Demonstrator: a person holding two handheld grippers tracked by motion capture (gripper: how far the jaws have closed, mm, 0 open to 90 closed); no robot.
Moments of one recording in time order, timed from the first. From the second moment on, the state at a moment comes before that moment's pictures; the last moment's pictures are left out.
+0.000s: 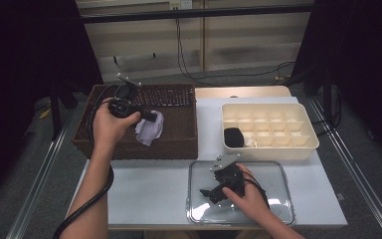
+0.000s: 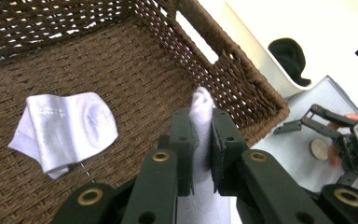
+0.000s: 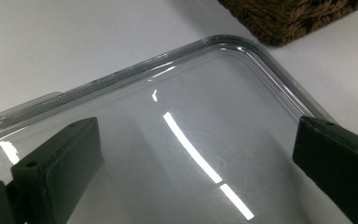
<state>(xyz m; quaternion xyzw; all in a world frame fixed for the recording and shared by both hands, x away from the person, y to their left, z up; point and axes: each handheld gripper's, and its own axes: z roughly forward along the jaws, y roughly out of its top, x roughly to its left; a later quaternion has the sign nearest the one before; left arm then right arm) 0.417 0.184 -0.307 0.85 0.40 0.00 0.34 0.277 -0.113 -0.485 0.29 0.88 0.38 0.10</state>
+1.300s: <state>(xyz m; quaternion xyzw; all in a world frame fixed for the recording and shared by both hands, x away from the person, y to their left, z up) 0.364 0.166 -0.347 0.87 0.36 -0.03 0.35 0.277 -0.113 -0.485 0.29 0.88 0.37 0.10</state>
